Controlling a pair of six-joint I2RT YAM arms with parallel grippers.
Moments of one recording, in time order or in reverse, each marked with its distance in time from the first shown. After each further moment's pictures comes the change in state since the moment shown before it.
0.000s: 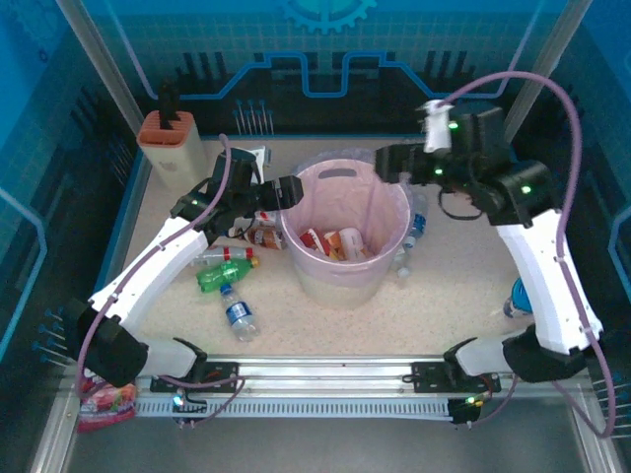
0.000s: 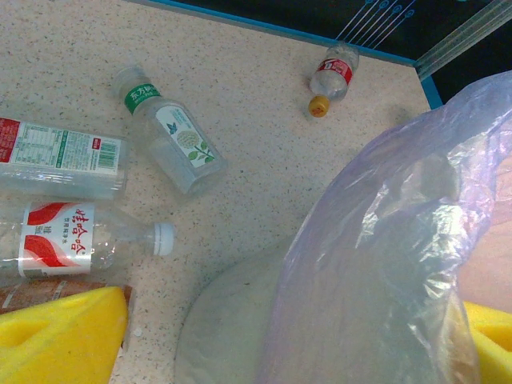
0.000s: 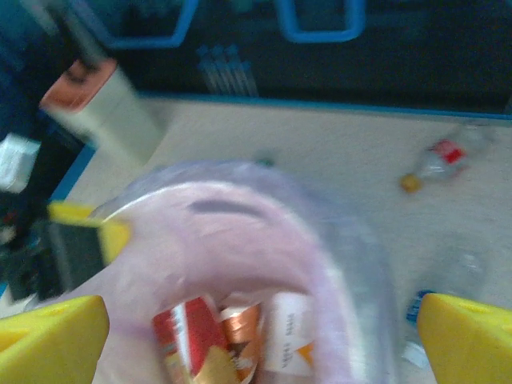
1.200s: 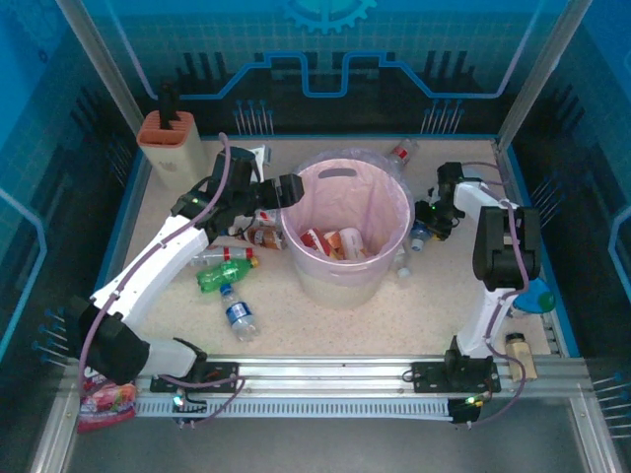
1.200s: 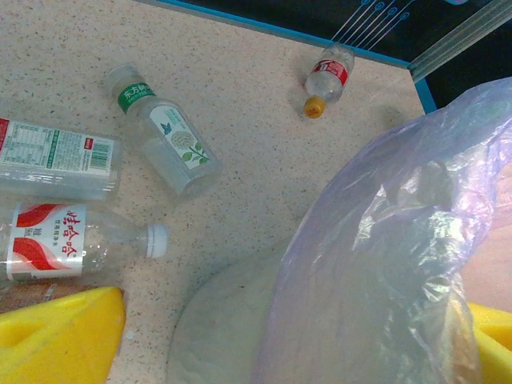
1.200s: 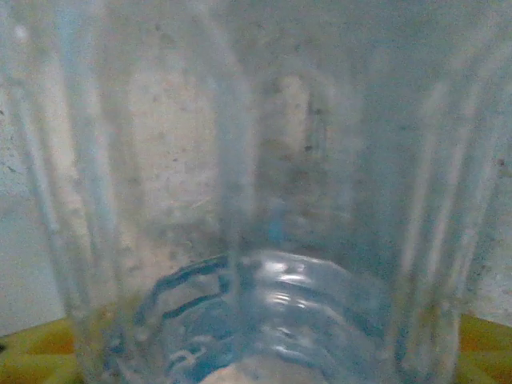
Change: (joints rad) left arm 0.011 0.014 0.003 0.015 0.027 -0.017; right arm -0.434 0.612 -0.604 0.399 -0.219 0.040
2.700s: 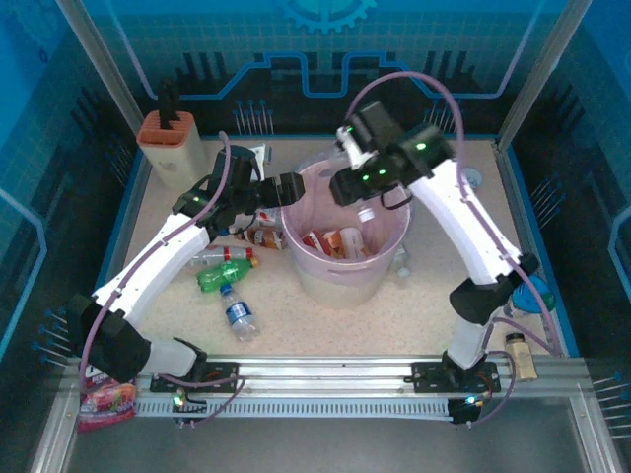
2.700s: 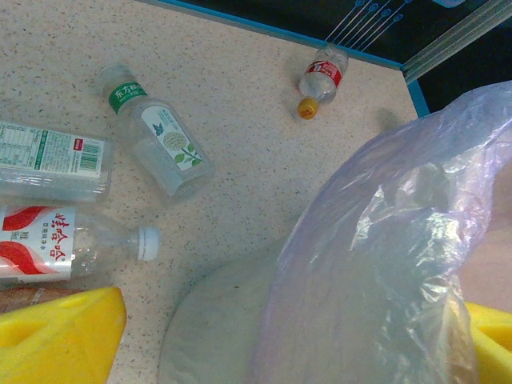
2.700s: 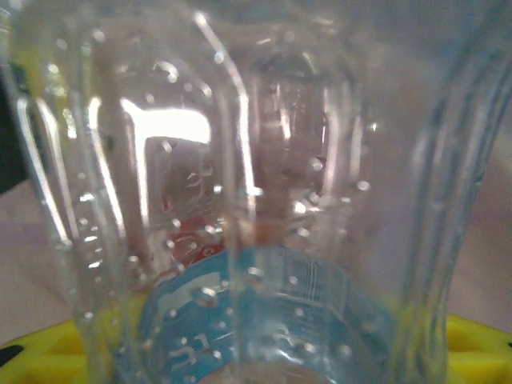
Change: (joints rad) left arm 0.006 0.012 0.006 0.012 0.022 -0.007; right arm 0.732 -0.138 0.928 -0.767 0.304 -0.103
